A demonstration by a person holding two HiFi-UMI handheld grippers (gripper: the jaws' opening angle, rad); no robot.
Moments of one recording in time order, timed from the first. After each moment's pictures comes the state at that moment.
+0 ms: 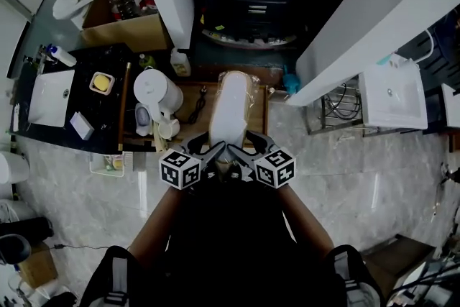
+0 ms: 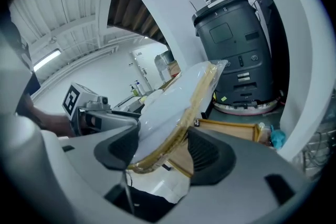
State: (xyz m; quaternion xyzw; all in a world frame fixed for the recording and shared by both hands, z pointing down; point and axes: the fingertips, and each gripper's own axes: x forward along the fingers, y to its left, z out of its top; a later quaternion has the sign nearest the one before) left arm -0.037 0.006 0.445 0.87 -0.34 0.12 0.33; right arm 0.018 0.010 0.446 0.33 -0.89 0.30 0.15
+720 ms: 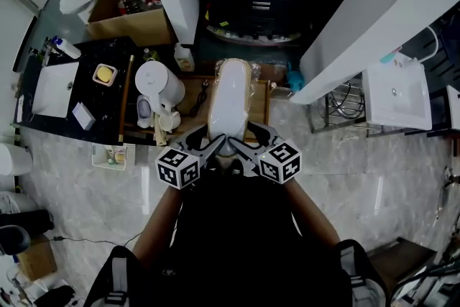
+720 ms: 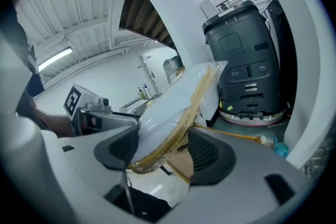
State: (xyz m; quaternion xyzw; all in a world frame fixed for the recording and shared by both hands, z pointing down) left arm -0.030 0.014 0.413 0.87 -0.38 0.09 0.30; right arm 0.026 0.013 0.415 0.30 -0.91 0.25 0.13
